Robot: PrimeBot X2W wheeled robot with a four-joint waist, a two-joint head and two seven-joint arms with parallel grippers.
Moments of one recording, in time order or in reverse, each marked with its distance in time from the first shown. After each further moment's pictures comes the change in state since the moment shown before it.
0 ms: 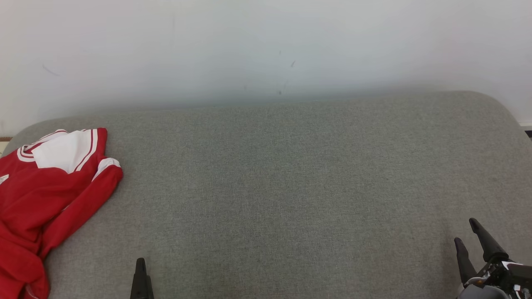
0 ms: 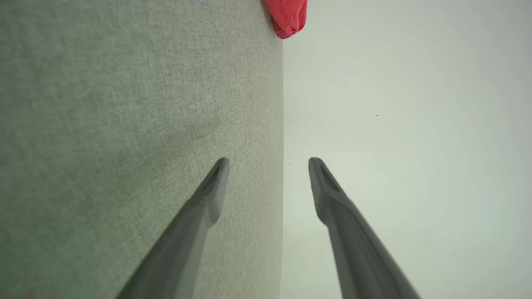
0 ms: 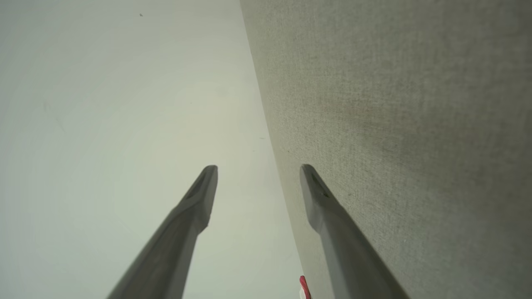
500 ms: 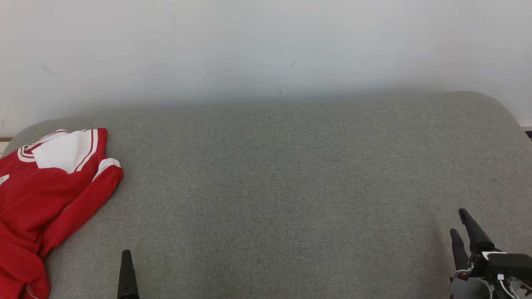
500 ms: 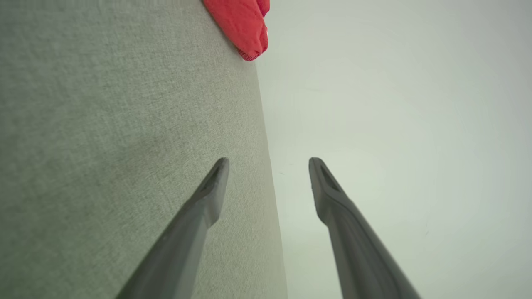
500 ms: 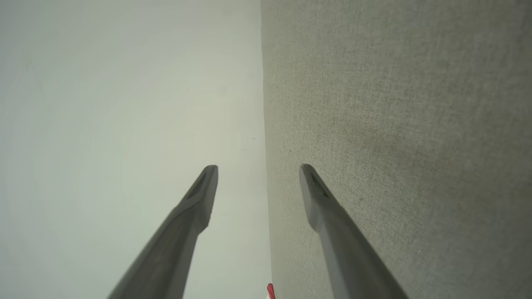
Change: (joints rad) left arm 0.022 0.000 0.075 -0.066 0.139 0.000 0.000; right arm 0.023 0.007 0.125 -0.090 -0.110 0.000 -0.139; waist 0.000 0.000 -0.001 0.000
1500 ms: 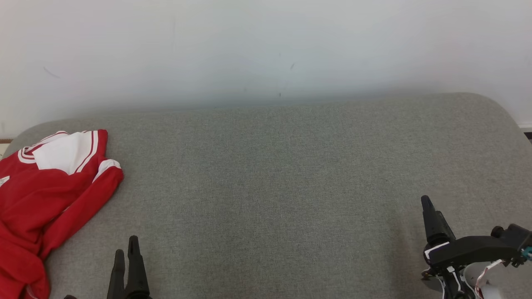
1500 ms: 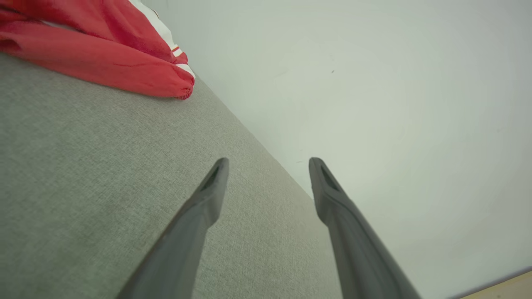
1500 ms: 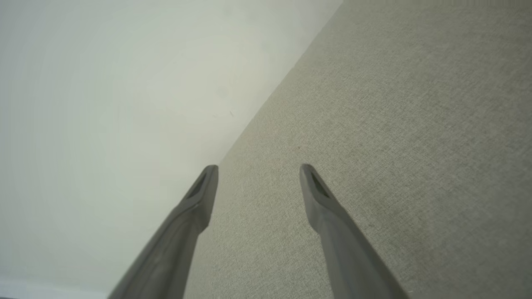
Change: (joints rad) left arm 0.055 0.001 0.053 -0.167 0.568 0.093 0.000; right arm 0.040 0.004 0.232 -0.141 -0.561 0.000 -0.206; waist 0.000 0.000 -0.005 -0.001
